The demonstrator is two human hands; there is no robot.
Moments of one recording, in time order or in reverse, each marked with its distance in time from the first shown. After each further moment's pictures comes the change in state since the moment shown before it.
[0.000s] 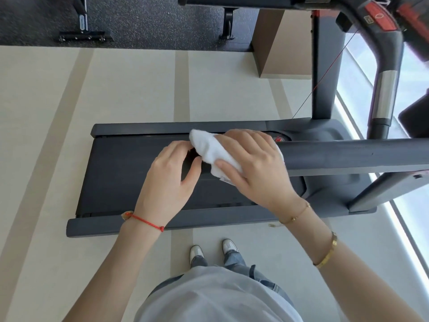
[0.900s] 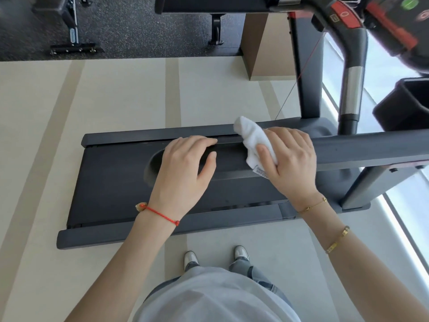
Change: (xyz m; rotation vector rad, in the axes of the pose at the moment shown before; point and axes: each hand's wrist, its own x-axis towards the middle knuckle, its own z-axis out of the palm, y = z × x) left_hand 0.023 0.066 0.051 0.133 -0.053 0.105; right_hand -0.056 0.102 -0.023 -0.194 0.298 0.123
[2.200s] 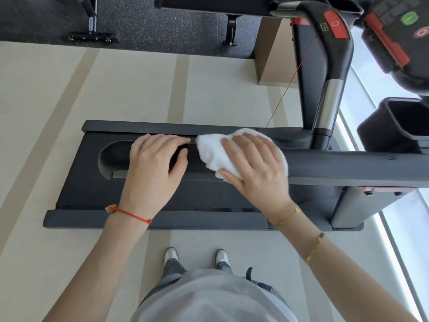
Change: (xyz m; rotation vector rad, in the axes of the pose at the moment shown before) left_hand 0.008 0.042 0.041 0.199 0.164 -0.072; right_hand -0.014 0.046 -0.011 -0.045 -0.082 -0.244
